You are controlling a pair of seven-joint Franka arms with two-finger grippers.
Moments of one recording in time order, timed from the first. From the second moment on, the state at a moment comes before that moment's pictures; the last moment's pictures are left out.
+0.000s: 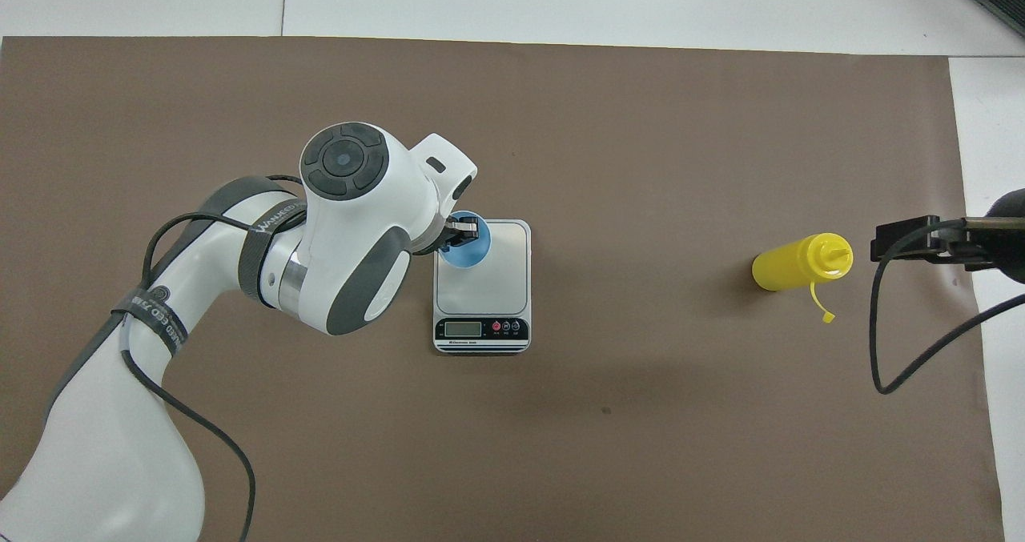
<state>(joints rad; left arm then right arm) -0.35 0.35 -0.22 -1.71 -0.04 2.10 -0.54 -0.10 -0.11 0.10 -1.70 -0.01 1.62 0.11</state>
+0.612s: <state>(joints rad) -0.38 0.36 -0.22 -1.72 -0.04 2.11 -0.54 -0.10 -0.11 0.10 -1.70 -0.01 1.62 0.11</state>
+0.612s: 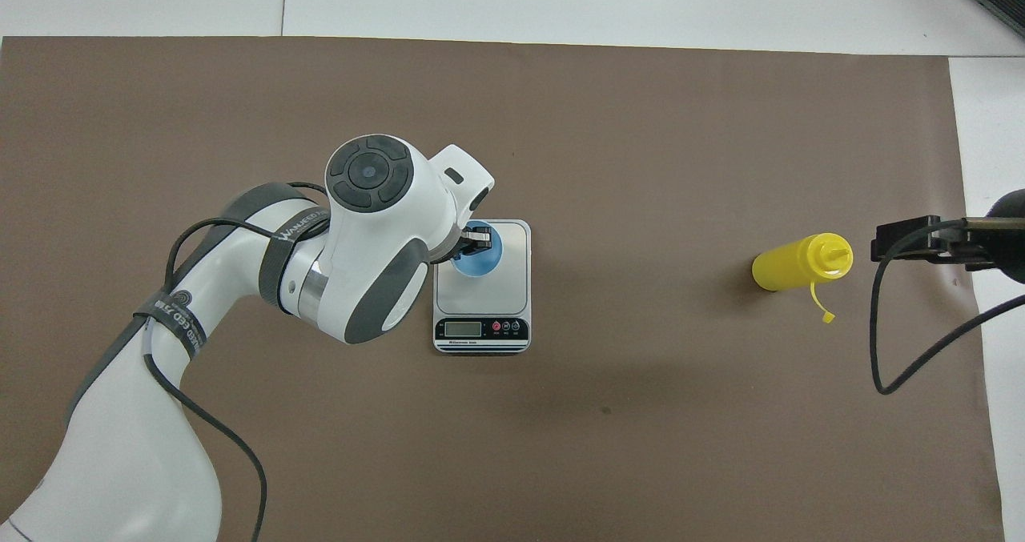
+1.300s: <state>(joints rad) -0.39 0.37 -0.21 -1.72 -0.02 2.11 -0.55 -0.10 -0.11 0.10 -1.70 -0.01 1.62 0.11</state>
